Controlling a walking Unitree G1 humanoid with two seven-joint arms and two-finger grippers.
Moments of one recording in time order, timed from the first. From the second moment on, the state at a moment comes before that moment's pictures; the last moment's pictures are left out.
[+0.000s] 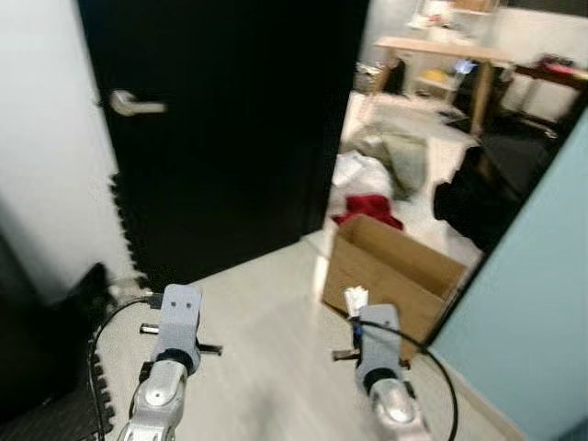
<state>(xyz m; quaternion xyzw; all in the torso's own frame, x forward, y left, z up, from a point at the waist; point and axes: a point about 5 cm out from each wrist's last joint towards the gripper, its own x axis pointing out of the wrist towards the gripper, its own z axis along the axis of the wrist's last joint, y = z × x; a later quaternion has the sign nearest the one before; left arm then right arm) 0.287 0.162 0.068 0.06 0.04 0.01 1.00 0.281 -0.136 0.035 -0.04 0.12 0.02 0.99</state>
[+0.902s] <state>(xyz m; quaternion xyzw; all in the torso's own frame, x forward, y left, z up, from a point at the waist) 0.292 0.162 0.074 0.07 0.03 0.00 1.00 0.282 -0.134 0.035 -0.04 0.12 0.02 0.99</state>
